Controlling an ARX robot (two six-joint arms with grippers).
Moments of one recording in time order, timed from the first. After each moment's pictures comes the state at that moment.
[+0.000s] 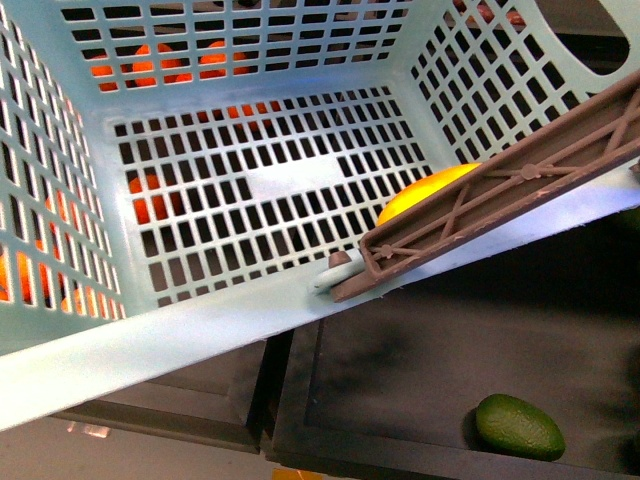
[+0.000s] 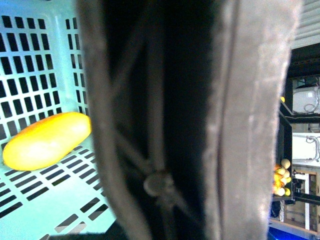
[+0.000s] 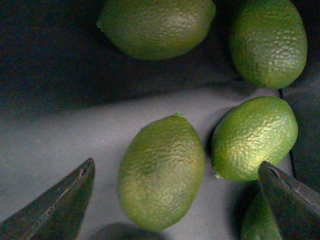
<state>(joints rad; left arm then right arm) -0.69 1.64 1.40 -0.31 0.11 -0.95 -0.45 2.21 0.77 0.50 0.01 -0.17</state>
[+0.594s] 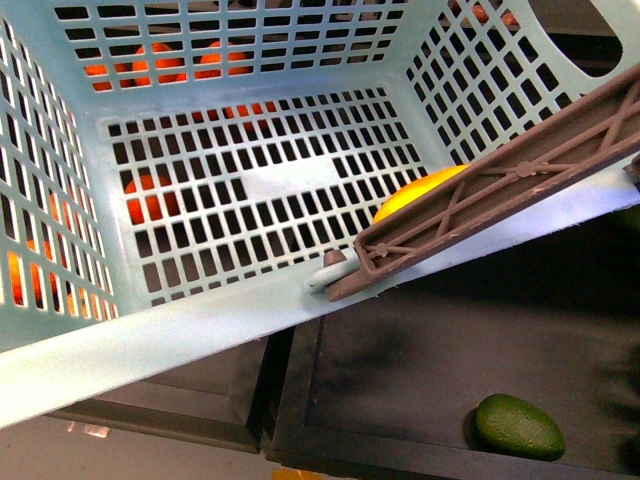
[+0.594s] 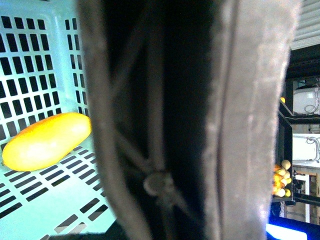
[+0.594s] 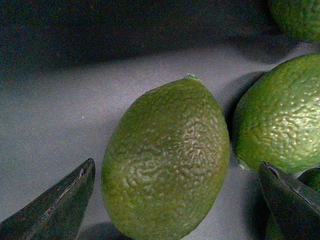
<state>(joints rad) -0.69 1.64 1.40 -0.31 0.11 -0.95 -0.44 2.37 0.83 0.49 0.05 -0.17</state>
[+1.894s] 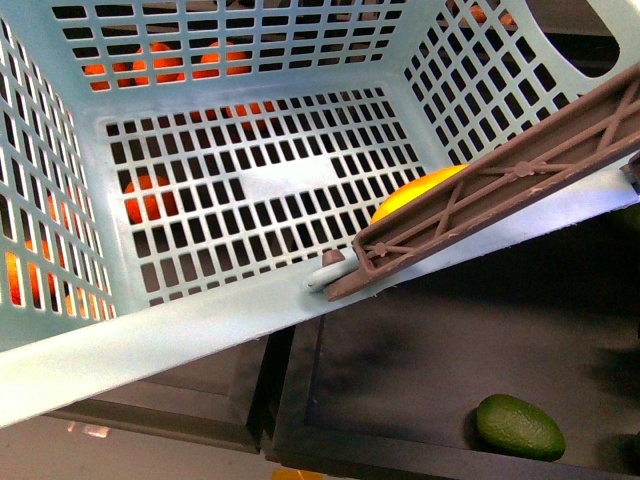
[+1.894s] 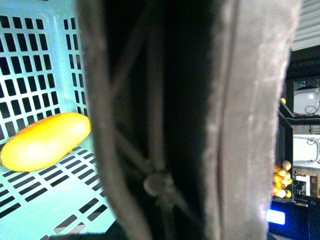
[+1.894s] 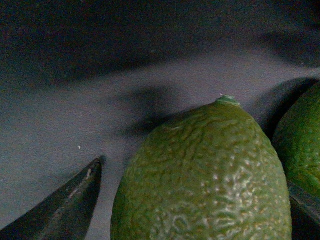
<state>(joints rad) -0.69 1.64 1.40 -0.31 0.11 -0.95 -0.39 2.49 0.97 0.42 0.12 -0.10</state>
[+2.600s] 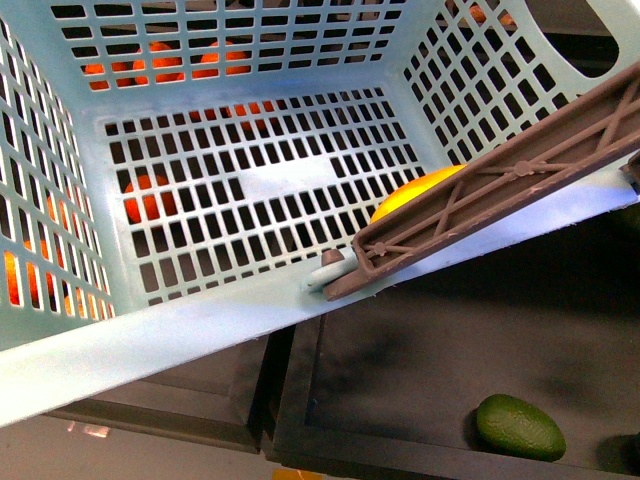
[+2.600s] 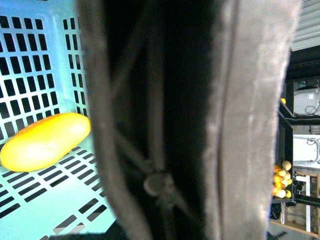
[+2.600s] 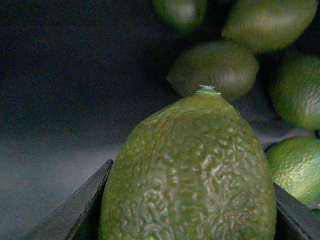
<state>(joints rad) -0.69 1.64 1.40 -0.31 0.11 -0.95 -0.37 2.02 0.70 0.52 -0.07 -0.07</state>
